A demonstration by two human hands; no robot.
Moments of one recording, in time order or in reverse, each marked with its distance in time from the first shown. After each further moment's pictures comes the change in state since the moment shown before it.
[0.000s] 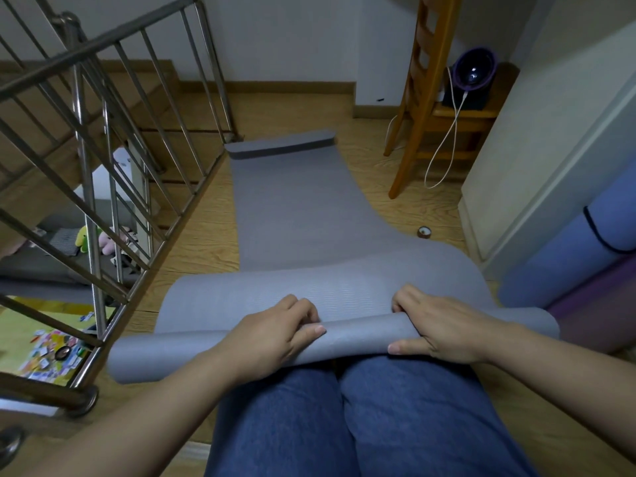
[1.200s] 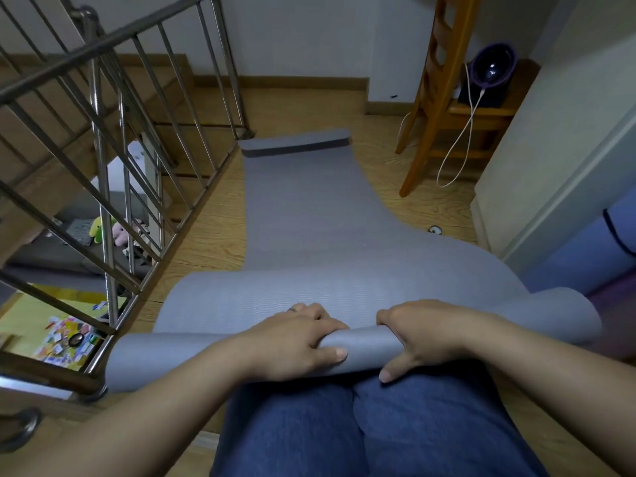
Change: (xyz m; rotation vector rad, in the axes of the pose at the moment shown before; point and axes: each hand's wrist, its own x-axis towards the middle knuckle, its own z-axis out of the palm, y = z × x) left_hand -0.002 0.016 -0.008 0.034 -0.257 0.054; right_hand 0.021 -0.056 -0.029 -0.033 -0.375 0.096
